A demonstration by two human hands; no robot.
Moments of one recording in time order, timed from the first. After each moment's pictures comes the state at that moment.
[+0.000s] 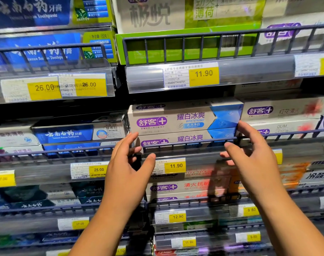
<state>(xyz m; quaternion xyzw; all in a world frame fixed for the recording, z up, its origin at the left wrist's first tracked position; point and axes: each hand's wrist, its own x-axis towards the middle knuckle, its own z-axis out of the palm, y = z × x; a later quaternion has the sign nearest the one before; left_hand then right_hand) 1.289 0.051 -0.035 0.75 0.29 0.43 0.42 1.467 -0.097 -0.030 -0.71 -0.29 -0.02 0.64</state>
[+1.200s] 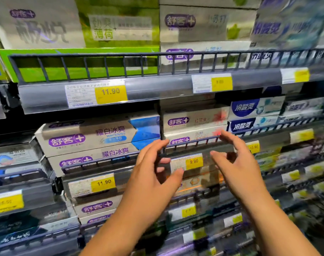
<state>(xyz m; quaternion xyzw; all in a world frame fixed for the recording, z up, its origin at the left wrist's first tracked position) 1.399 -0.067 -0.018 0.82 0.09 0.31 0.48 1.535 -0.211 -0.022 -0.75 -0.25 -0.08 0.61</state>
